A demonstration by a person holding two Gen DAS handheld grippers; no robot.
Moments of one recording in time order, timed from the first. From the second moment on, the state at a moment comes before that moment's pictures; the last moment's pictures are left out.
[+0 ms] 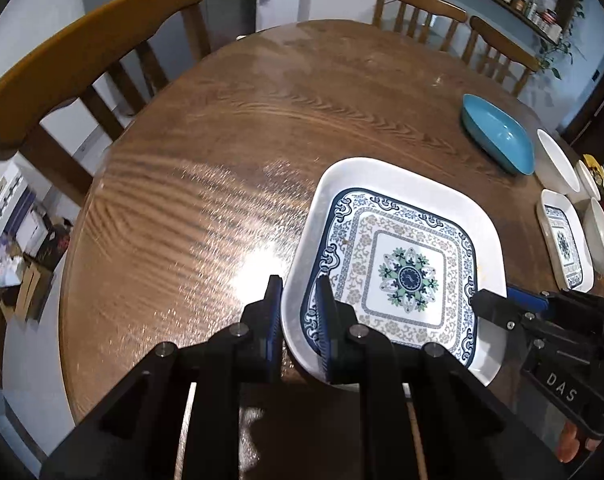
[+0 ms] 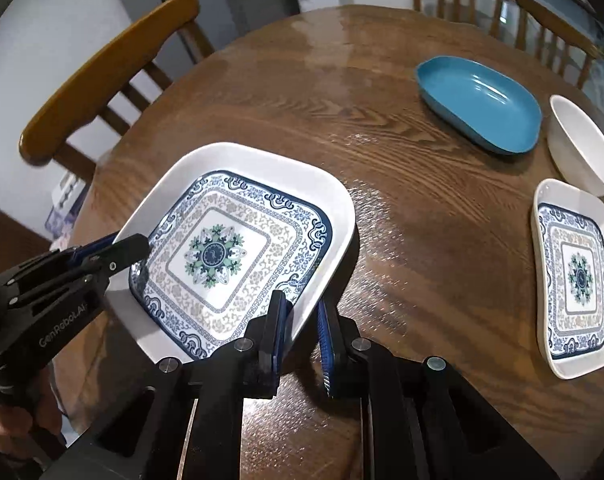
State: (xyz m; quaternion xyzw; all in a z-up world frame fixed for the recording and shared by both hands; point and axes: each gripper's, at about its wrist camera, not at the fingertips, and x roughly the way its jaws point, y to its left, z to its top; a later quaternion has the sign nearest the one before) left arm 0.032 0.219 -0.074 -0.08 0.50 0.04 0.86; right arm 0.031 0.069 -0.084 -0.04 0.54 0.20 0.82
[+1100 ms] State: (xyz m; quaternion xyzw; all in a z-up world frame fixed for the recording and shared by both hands) left arm 0.009 0.032 -0.028 -0.02 0.47 -0.07 0.88; right arm -0.043 -0.182 -0.033 0.13 0.47 0.06 0.87
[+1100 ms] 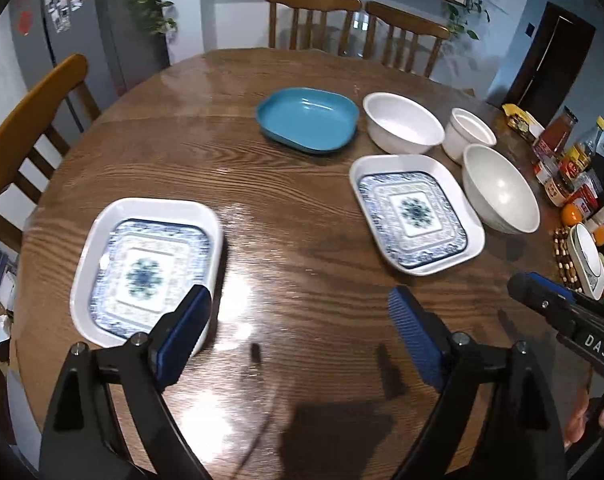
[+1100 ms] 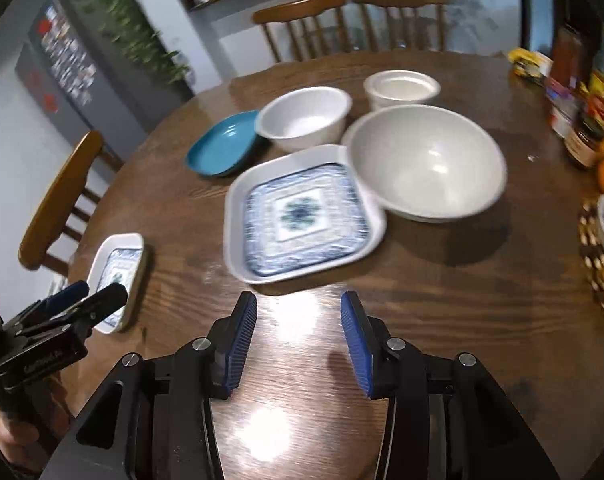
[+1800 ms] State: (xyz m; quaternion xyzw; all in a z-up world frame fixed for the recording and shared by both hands) left arm 0.093 -0.029 -0.076 0.00 0.51 -0.05 0.86; right arm 0.015 -0.220 -0.085 0.17 0.47 0.01 0.86
